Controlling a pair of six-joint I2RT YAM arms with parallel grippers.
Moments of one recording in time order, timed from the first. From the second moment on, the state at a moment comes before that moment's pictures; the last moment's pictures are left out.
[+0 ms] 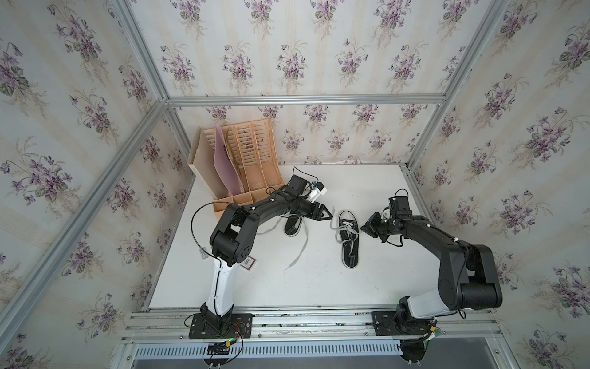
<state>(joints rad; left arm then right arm) -0.53 2.14 1.58 -0.34 0.78 -0.21 0.04 1.51 0.82 -0.40 -0.51 0.82</state>
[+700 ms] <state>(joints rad) -0.65 2.45 2.18 -0.84 0.33 -0.08 0.10 1.57 0.93 -0.43 -0.43 0.75</state>
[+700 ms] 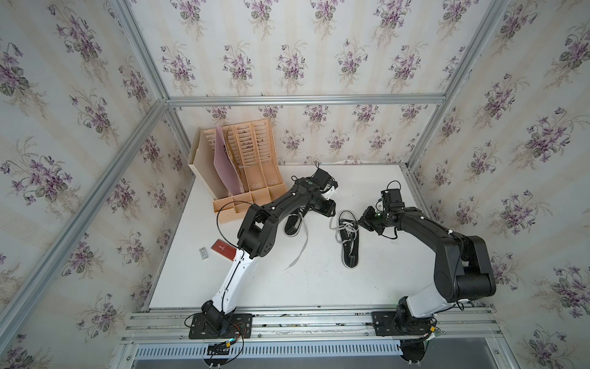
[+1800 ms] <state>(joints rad) -0.75 2.52 2.19 -0.78 0.00 0.05 0.10 1.52 0.93 -0.44 -0.41 0.73</state>
